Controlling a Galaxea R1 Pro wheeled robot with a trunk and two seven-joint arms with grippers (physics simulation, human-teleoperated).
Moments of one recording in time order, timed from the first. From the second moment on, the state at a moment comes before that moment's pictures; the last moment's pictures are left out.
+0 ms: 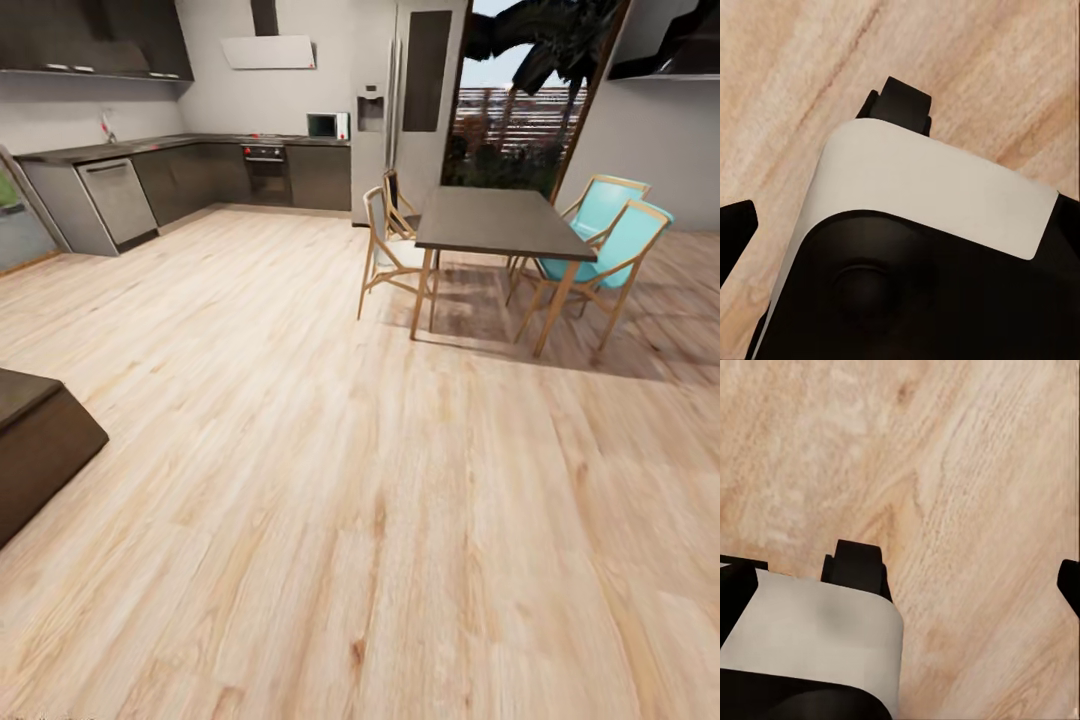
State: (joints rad) left arm -0.40 0.02 -0.74 0.05 1.17 0.13 0.03; right arm -0.40 0.03 0.60 0.02 -0.33 -0.08 -0.17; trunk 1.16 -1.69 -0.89
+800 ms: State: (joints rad) left arm -0.40 0.02 -0.74 0.05 1.17 0.13 0.03; right arm -0.40 0.03 0.60 0.02 -0.33 -0.08 -0.17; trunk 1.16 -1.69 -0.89
